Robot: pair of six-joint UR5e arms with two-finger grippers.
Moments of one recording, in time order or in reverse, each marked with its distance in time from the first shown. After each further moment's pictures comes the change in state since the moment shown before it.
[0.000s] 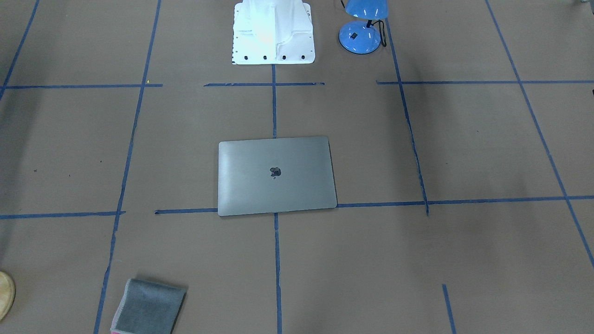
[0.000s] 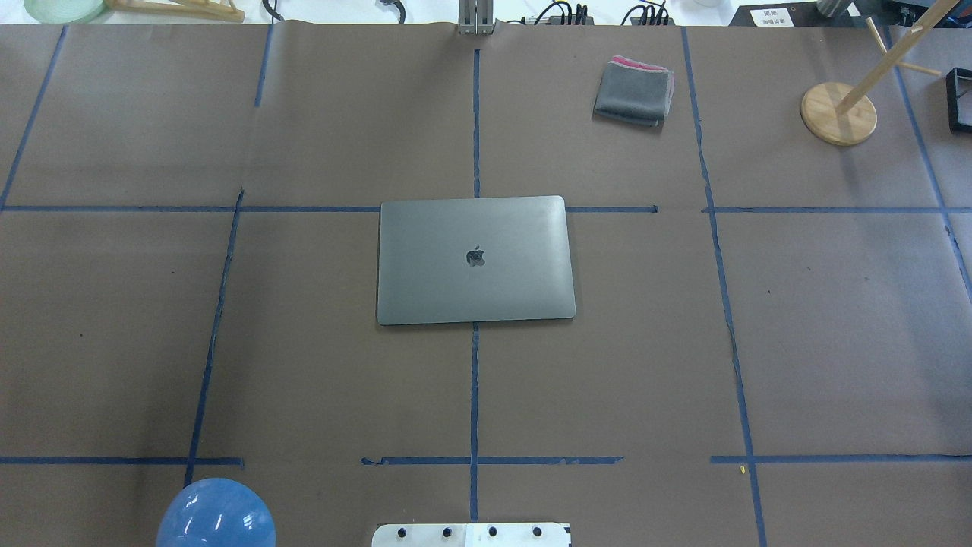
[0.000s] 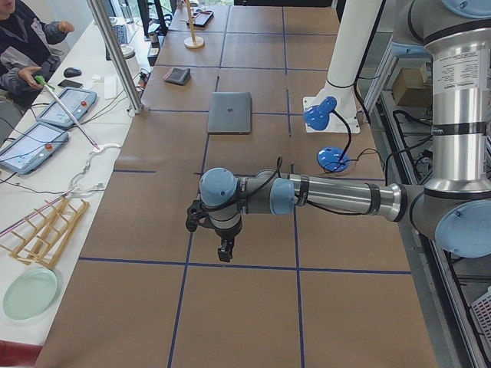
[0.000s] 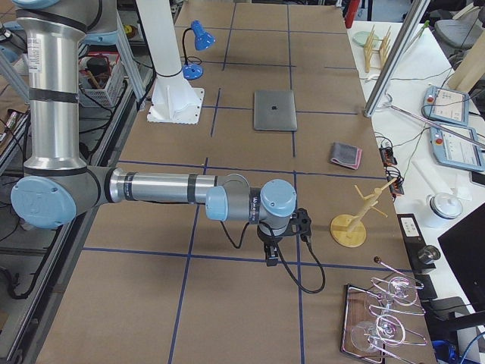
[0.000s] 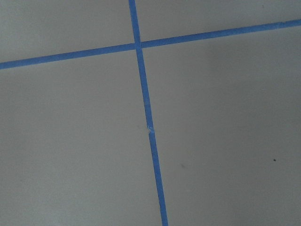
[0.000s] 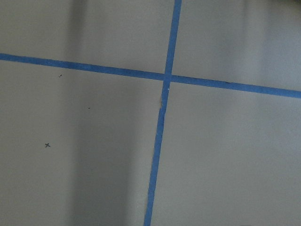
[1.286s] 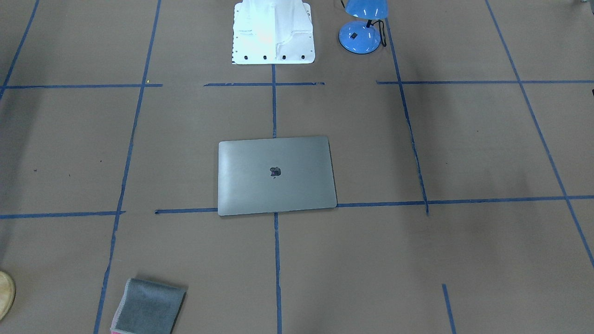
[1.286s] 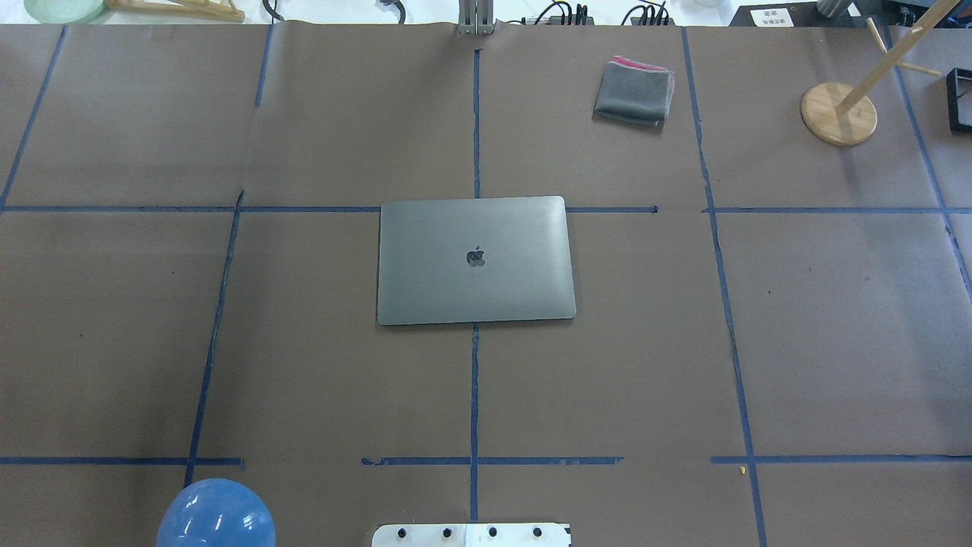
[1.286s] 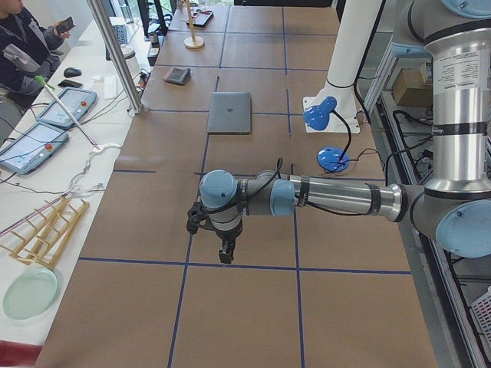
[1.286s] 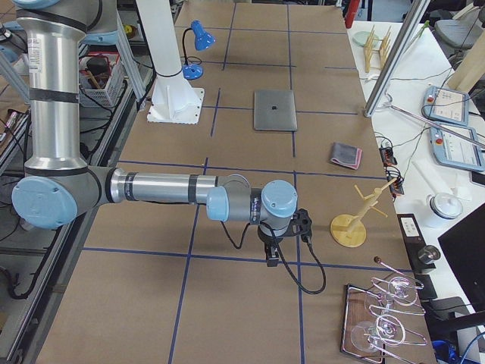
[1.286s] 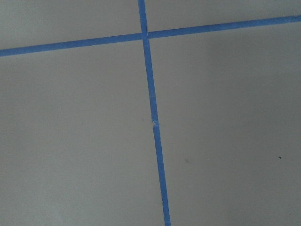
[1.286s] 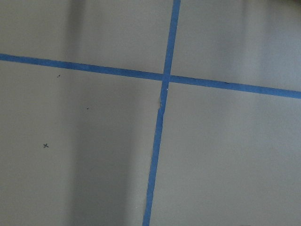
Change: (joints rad) left arm -0.001 0.004 0.003 0.003 0.001 -0.001; right arm 0.000 0.005 -0.008 -0.001 -0.002 -0.002
